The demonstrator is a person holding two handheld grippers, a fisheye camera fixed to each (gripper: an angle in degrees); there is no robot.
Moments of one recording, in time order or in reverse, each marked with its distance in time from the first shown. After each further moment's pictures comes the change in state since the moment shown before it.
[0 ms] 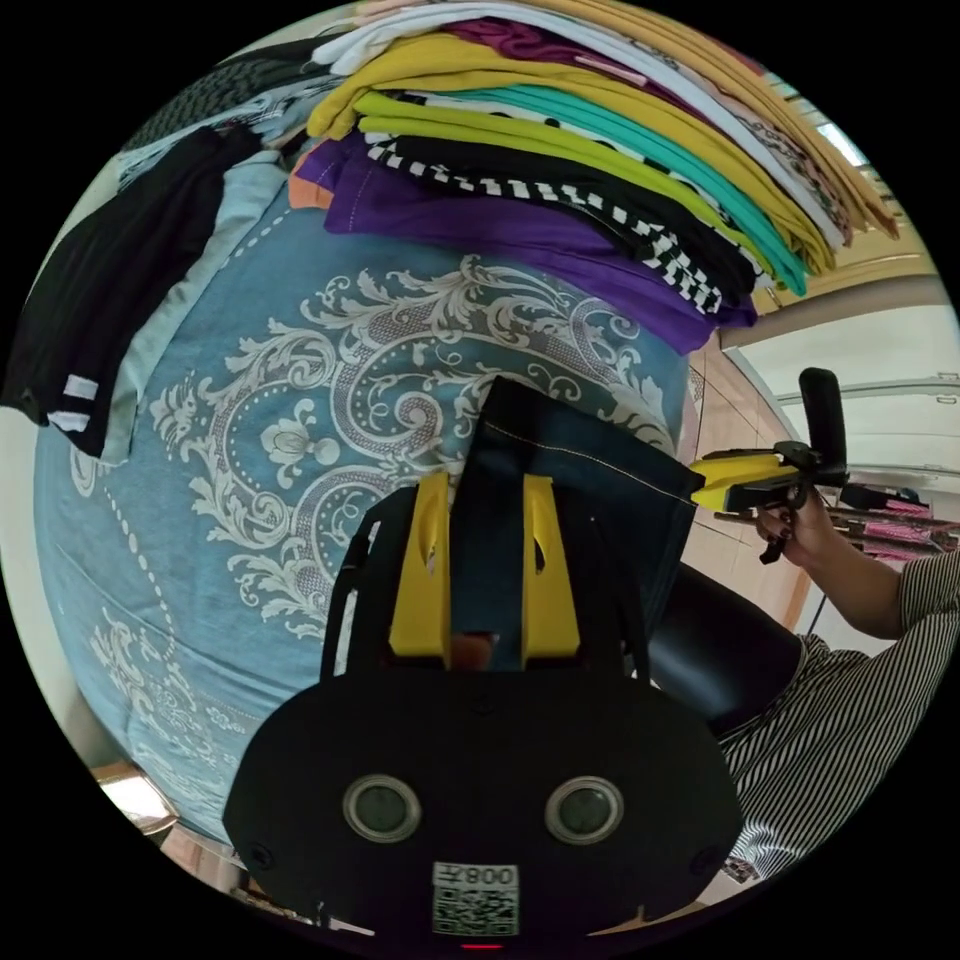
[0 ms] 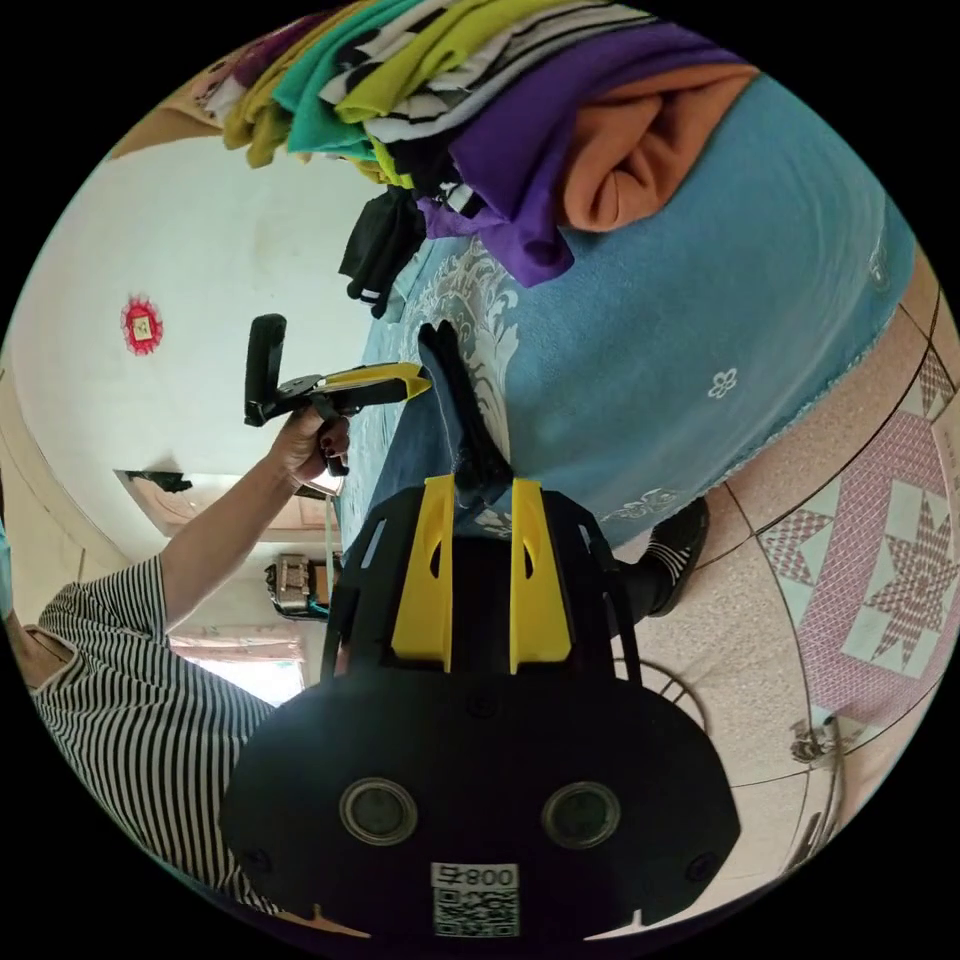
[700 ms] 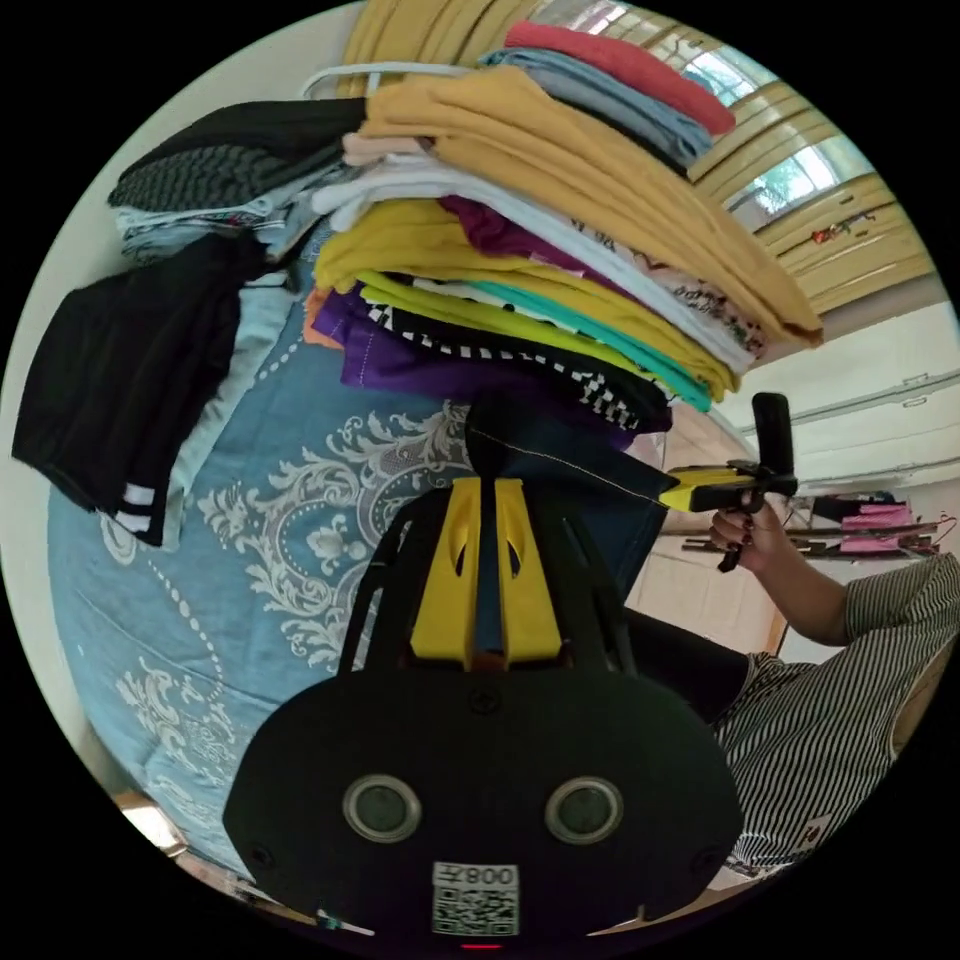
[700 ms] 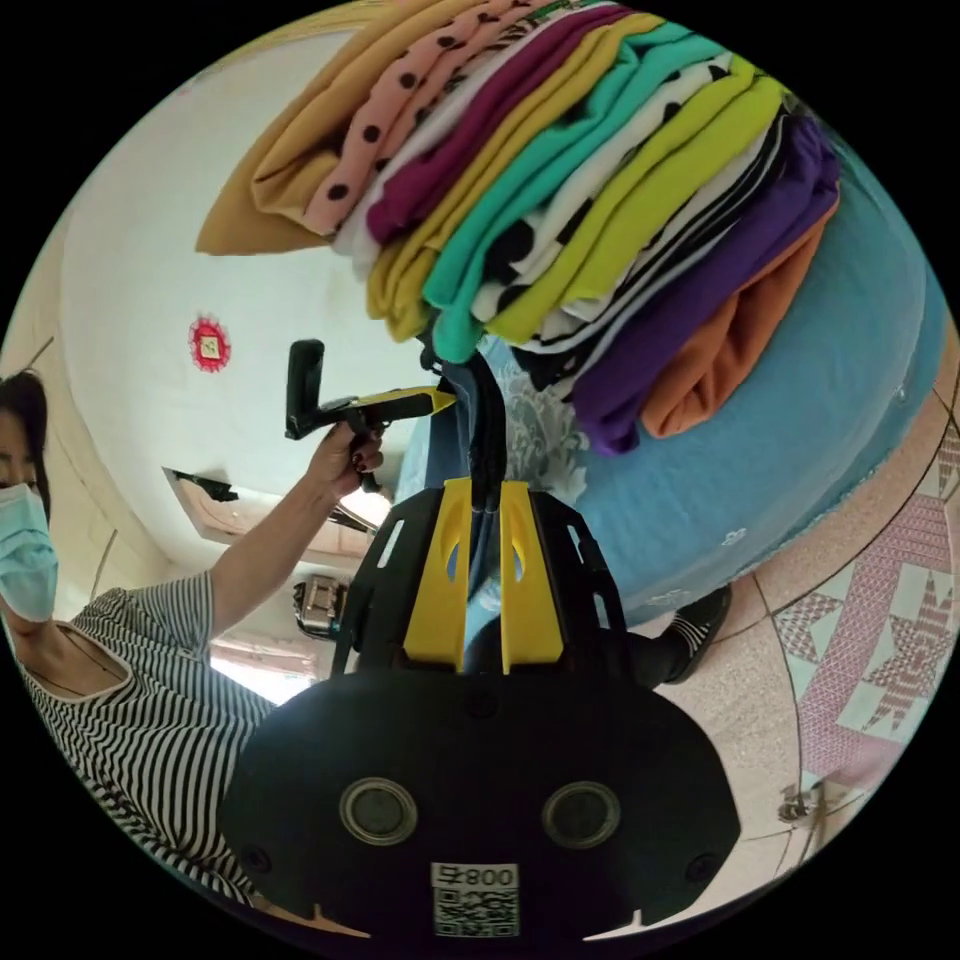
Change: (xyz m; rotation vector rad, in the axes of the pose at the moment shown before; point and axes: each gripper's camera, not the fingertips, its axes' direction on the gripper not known) left arm -0.020 0.007 -0.050 0.077 0.025 0.045; right arm -0.041 -0.054 -0.060 0.134 -0.109 -0.103
